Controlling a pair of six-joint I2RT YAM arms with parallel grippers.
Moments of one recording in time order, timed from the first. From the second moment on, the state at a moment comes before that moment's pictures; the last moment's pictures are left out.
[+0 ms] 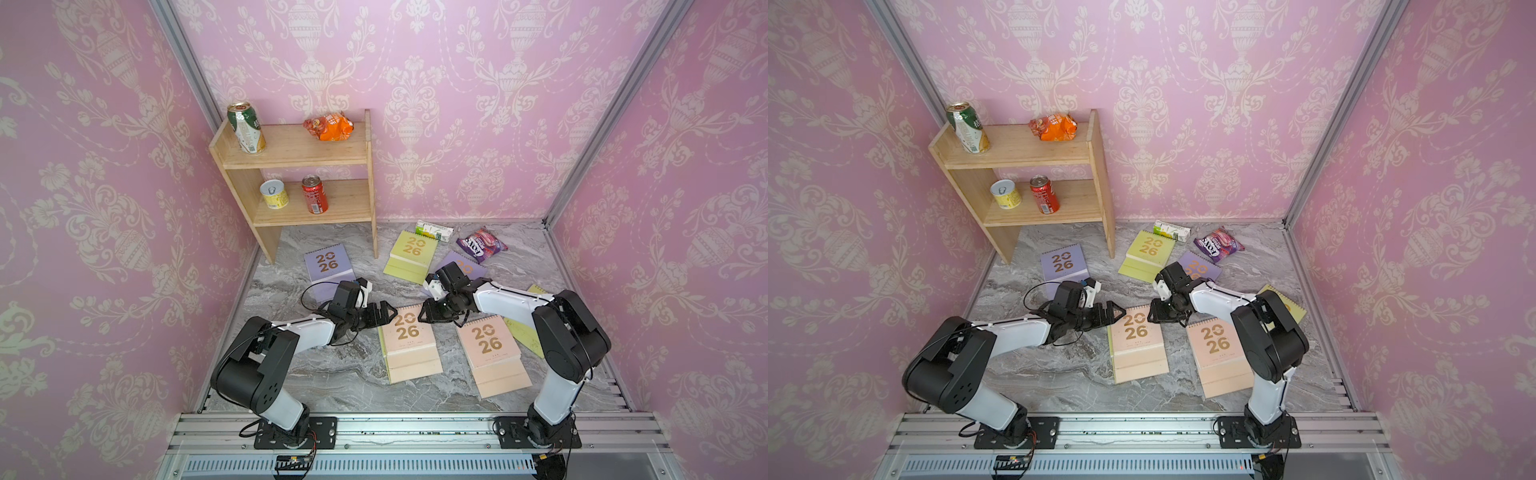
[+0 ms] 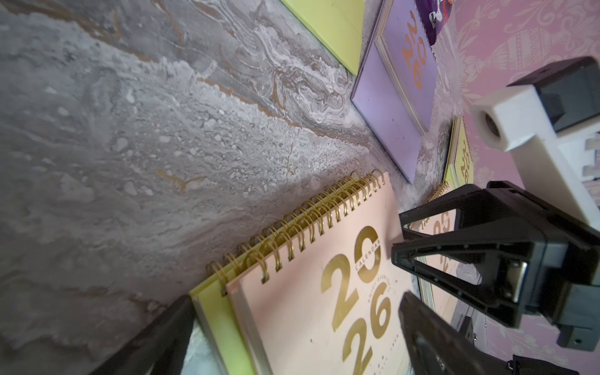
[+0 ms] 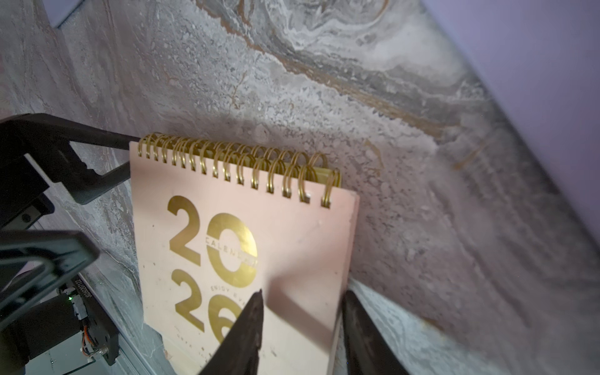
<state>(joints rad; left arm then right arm) -0.41 1.57 0.62 0.17 0.46 -0.65 0.52 1.80 1.09 -0.43 -0.38 0.39</state>
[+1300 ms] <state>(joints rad) -0.41 1.59 0.63 0.18 0.46 -0.67 0.53 1.81 1.12 -0.44 -0.38 0.37</state>
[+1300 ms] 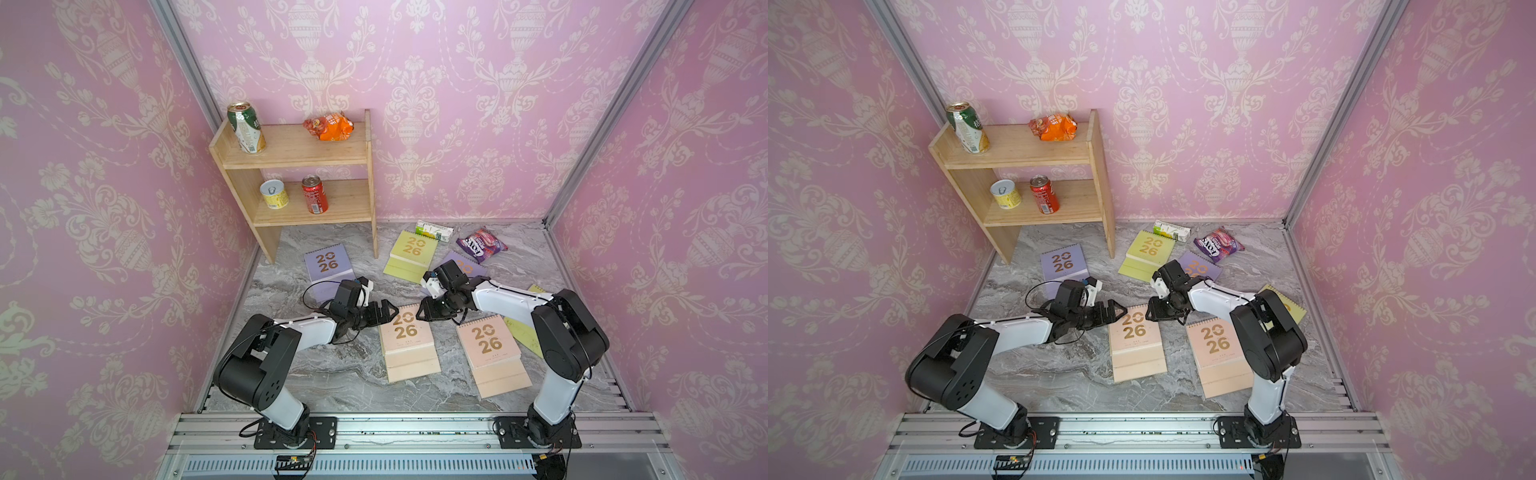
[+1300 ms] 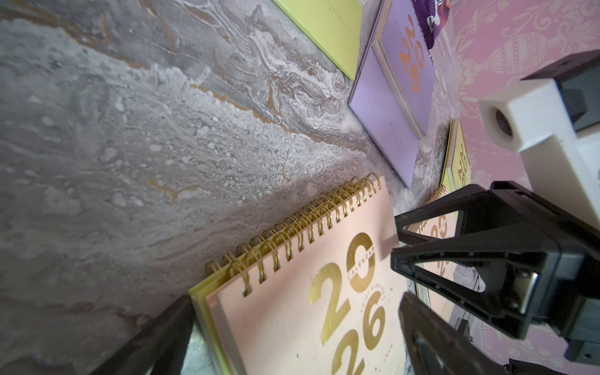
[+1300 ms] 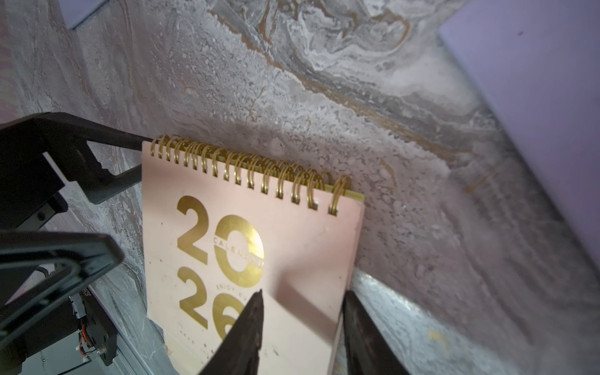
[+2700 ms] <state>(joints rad) 0.11 1.54 0.98 -0.25 0.19 -0.51 0.69 2.29 2.04 -0.59 -0.34 0.32</state>
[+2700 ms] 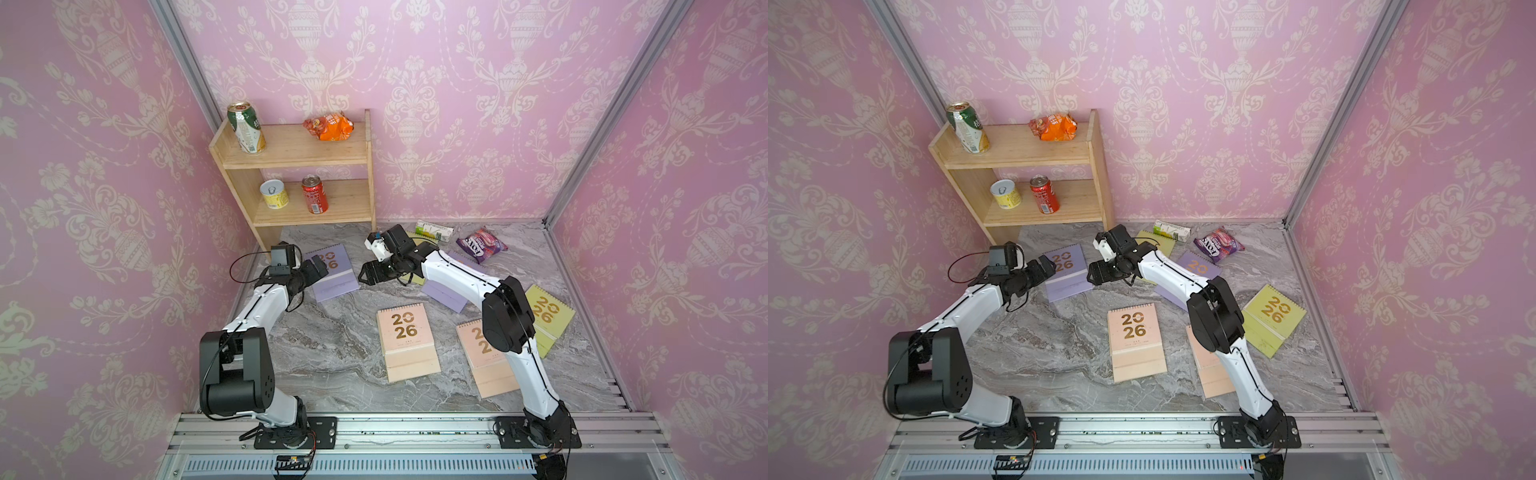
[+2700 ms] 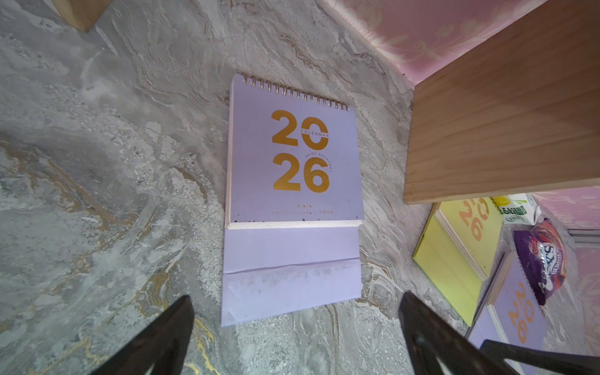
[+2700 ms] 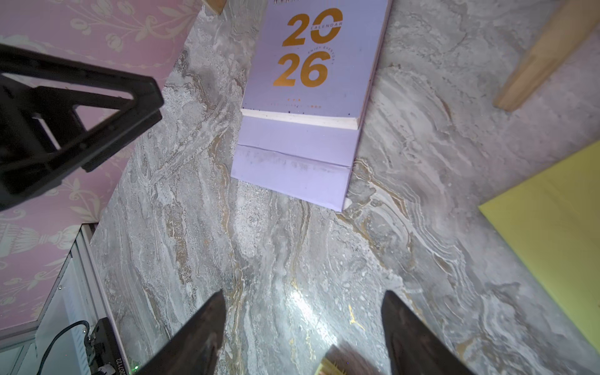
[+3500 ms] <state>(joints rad) 0.12 1.79 1.07 -0.22 0.22 -0.52 0.71 2.57 2.32 -0.65 -0.35 0.37</state>
